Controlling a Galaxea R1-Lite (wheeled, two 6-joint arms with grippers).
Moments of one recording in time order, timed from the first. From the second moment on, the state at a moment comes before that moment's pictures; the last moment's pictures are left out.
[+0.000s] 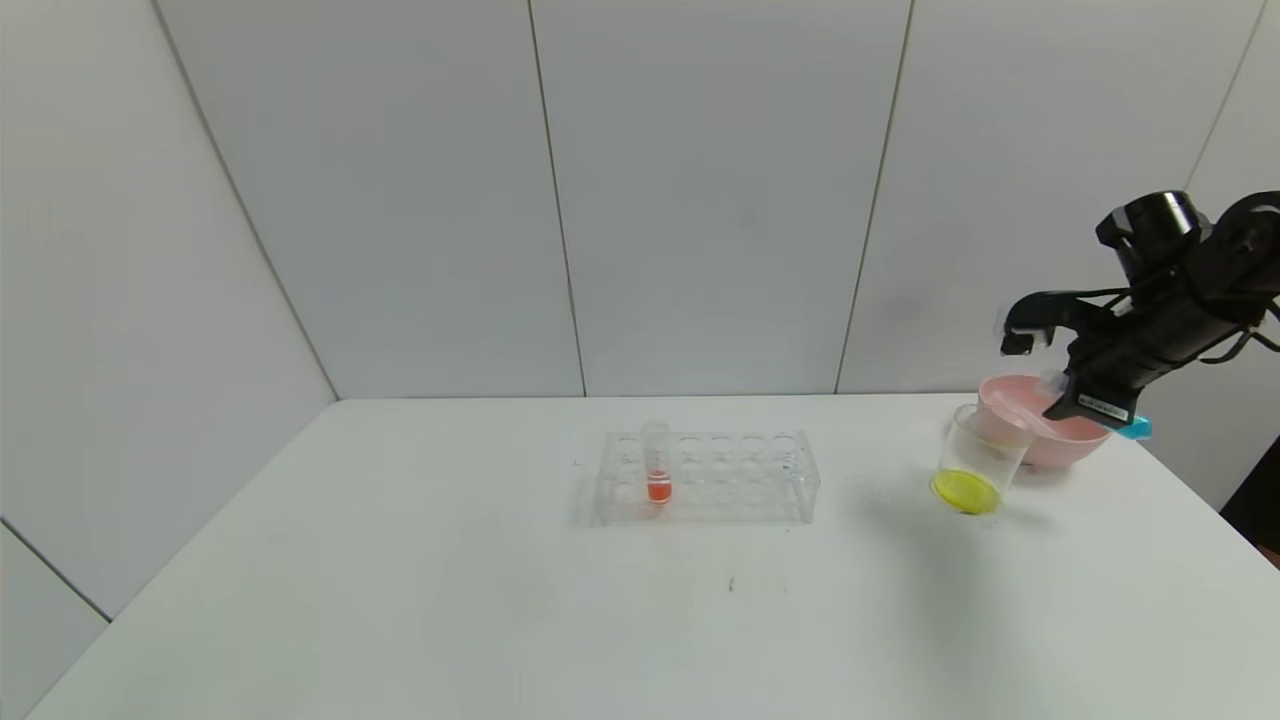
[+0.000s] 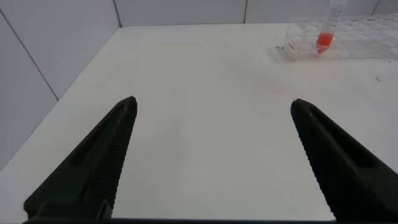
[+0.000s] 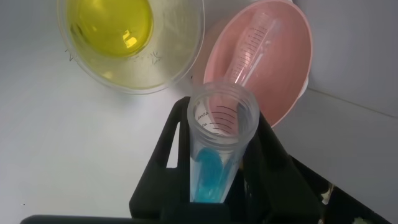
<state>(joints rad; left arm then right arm) 0.00 0.00 0.00 0.00 0.00 0.00 -0.08 2.15 -2.00 0.80 -0.02 -1.09</state>
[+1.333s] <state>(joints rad) 0.00 0.00 0.00 0.00 0.00 0.00 0.01 2.20 -2.00 0.76 -0.34 -1.23</state>
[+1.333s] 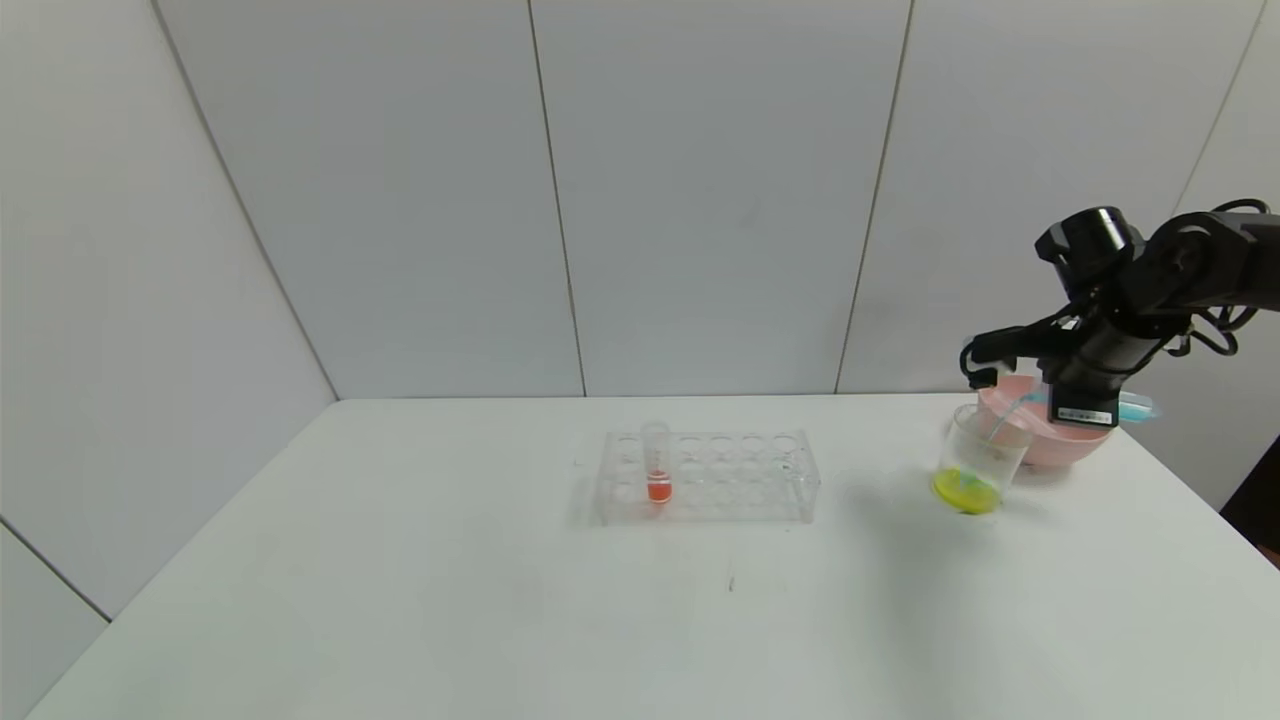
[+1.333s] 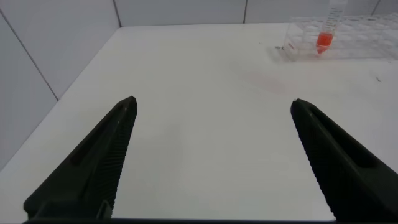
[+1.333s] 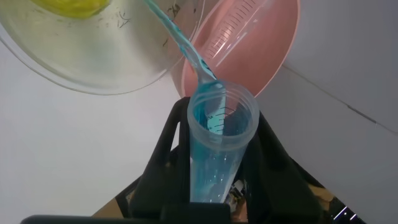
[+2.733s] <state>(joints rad) 0.00 0.00 0.00 0.00 0.00 0.00 0.14 2.19 -2.00 0.72 -0.72 -1.48</state>
